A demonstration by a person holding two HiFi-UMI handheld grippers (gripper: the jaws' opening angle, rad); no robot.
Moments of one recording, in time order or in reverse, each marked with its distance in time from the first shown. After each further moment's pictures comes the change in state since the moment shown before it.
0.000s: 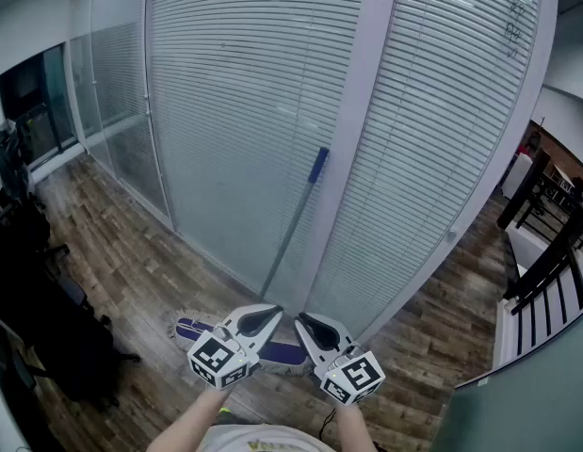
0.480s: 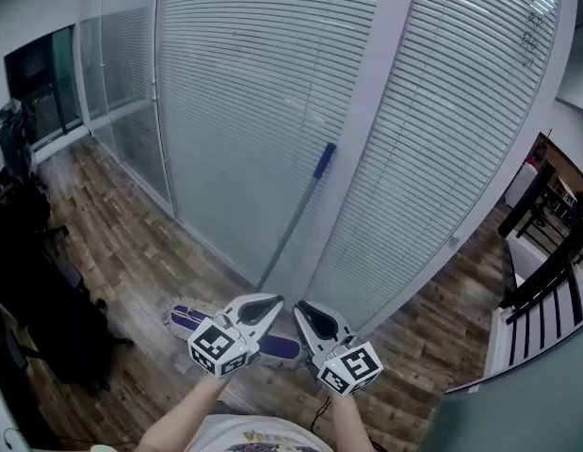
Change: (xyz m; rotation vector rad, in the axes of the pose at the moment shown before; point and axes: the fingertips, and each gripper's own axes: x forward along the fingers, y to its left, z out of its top) left arm 0.004 0.010 -0.015 0.002 0.002 0.027; right arm 0.014 -0.008 -0.008 0.013 -0.028 0.031
